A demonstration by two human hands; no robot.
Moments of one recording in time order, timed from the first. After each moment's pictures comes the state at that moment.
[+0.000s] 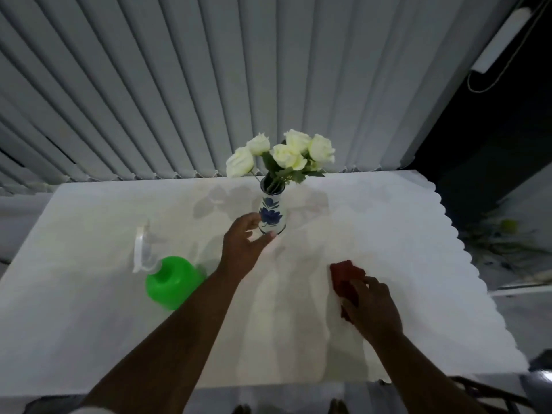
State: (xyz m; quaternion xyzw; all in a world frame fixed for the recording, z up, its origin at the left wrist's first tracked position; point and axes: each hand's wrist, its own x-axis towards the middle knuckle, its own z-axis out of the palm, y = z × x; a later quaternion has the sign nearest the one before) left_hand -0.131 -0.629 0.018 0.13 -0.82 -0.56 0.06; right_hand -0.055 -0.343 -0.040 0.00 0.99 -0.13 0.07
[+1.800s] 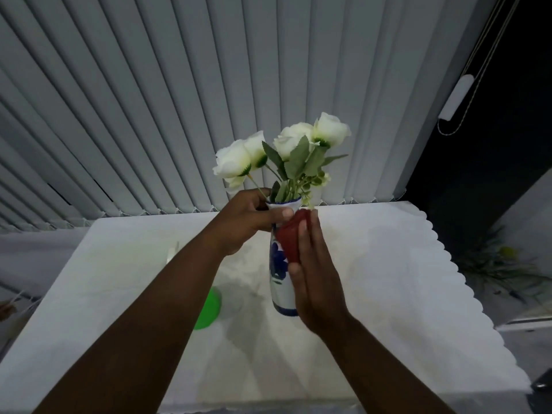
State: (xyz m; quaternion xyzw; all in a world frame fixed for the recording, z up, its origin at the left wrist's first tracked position) left_hand -0.102 -0.627 0.232 -0.11 -0.74 -0.66 -0.09; right_hand -0.036 -0.468 0.142 -0.23 0.84 -0.46 -0.18
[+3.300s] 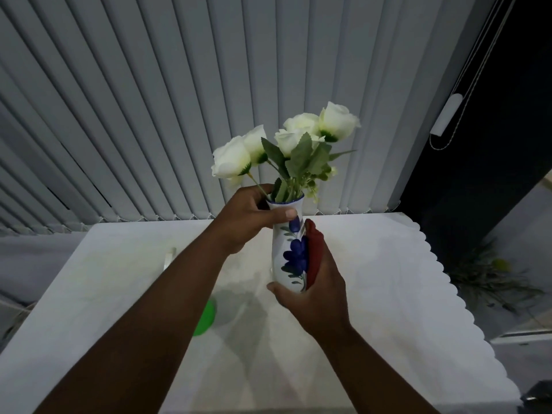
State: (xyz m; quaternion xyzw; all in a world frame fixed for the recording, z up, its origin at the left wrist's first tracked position) left_hand -0.100 -0.615 0.254 -0.10 -0.76 -0.65 -0.04; right_hand -0.035 -0.458 0.153 -0.10 0.85 -0.52 -0.08
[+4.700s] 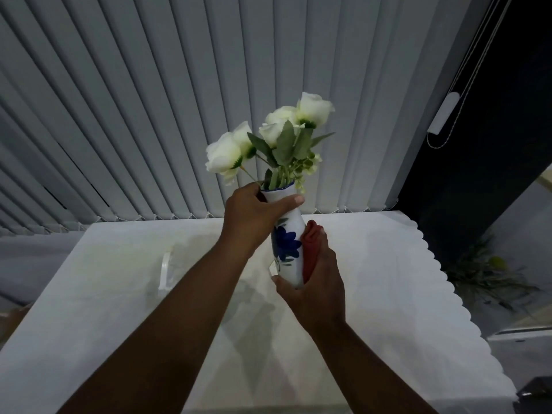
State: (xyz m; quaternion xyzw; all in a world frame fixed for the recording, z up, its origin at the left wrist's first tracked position) left_hand -0.096 -0.590 0.248 0.07 -0.78 -0.62 0.10; right_hand -0.038 -0.462 0.142 -0.03 0.88 -0.47 -0.09
